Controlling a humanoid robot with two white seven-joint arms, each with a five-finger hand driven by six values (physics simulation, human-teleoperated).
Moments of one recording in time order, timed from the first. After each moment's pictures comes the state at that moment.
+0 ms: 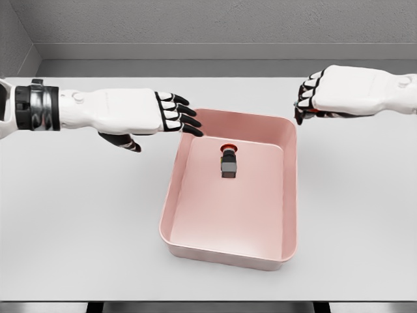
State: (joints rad) left arm -0.88 0.83 -0.78 -1.73 -0.20 -0.61 -0.61; right arm -1.00 -1.07 0.95 -1.67 0.29 -0.61 0.38
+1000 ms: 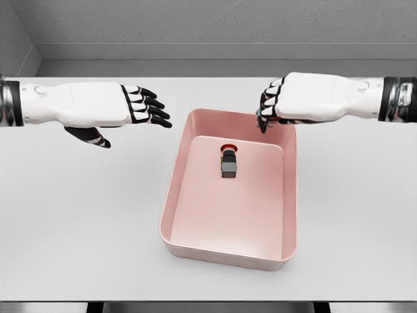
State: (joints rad) left arm -0.89 0.95 -0.78 -1.72 -0.14 -0.61 -0.61; right arm -1.02 -0.95 0.98 -1.68 0.28 -0.61 0.37
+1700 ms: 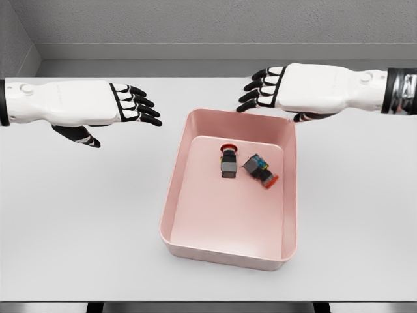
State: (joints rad) left arm -0.89 1.00 -0.77 -1.73 -0.12 -0.61 -0.61; right arm -1.06 -0.98 1.01 -1.68 0.28 -0.61 0.34
